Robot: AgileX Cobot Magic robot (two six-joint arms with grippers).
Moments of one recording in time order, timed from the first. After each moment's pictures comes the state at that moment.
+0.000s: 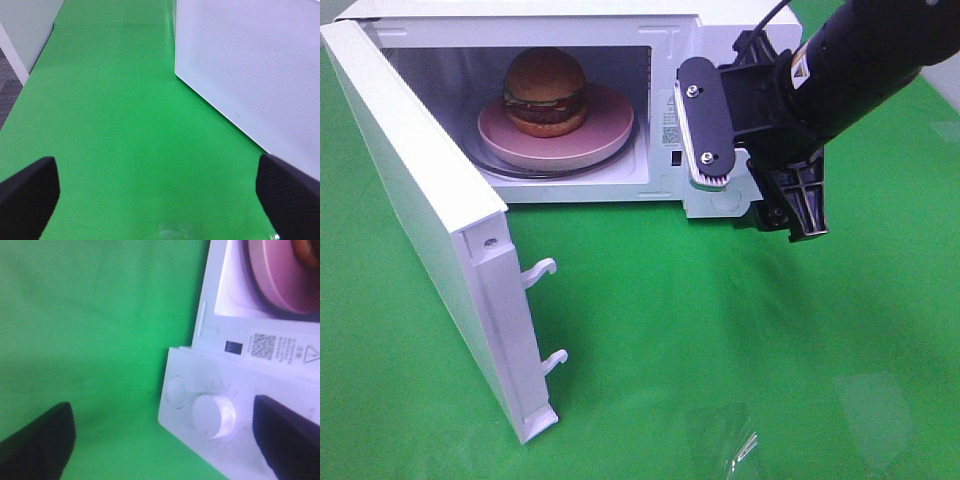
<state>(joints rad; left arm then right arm) 0.04 0.00 -0.52 -0.06 1.07 0.07 0.57 1.60 -1.08 -0.21 0.47 -1.15</state>
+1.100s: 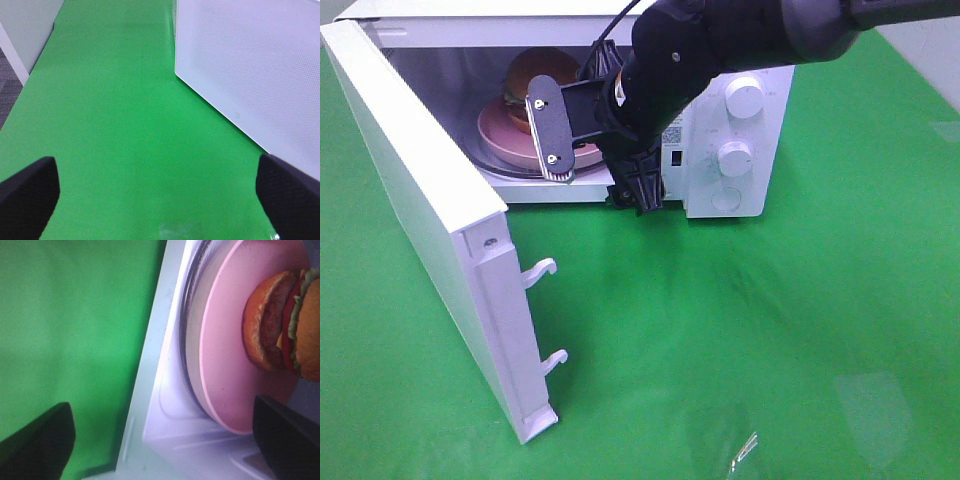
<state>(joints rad) 0.04 0.00 -0.52 -0.06 1.07 0.07 0.69 2.07 -1.53 -0.34 0.40 -1.03</state>
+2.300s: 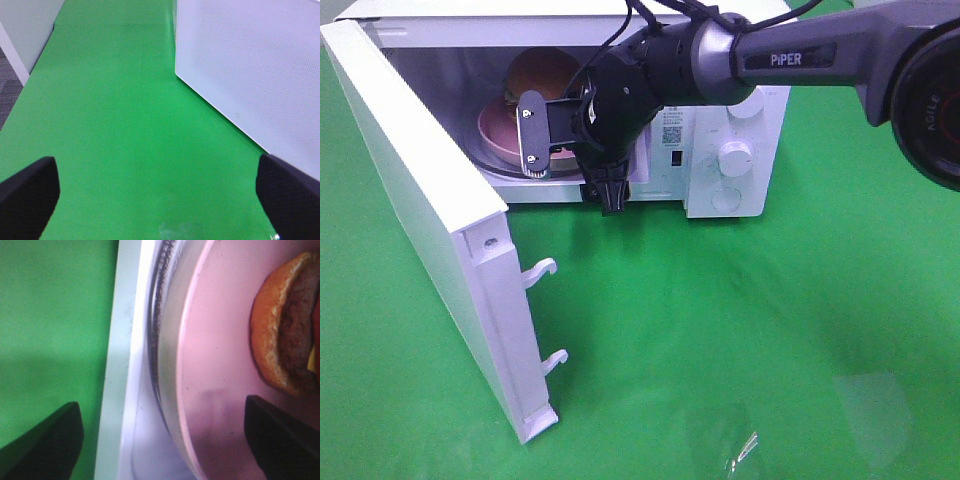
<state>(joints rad) 0.04 0.00 -0.52 -0.06 1.07 0.07 0.64 2.36 -1.85 -0.28 0.41 -0.99</state>
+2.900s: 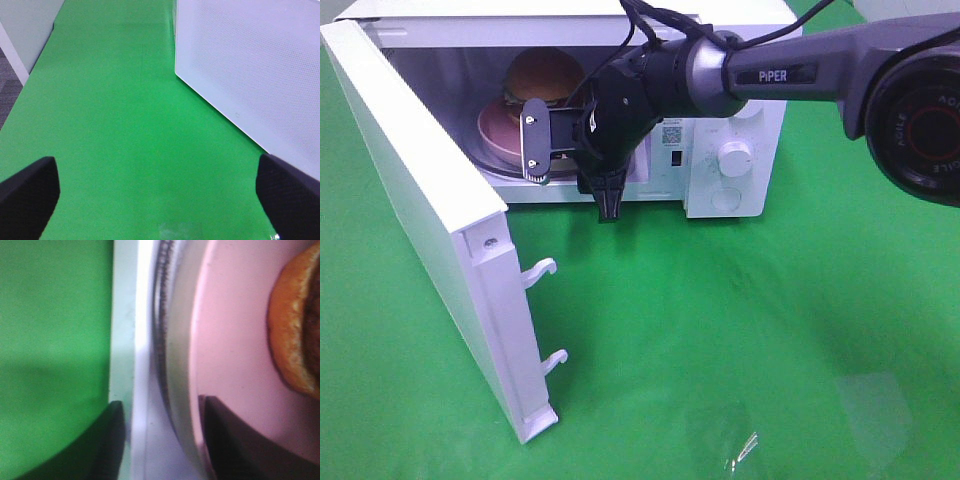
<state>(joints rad) 0.04 0.00 -0.52 -0.06 1.07 0.07 0.63 2.41 -1.88 -0.22 0.40 -0.99</state>
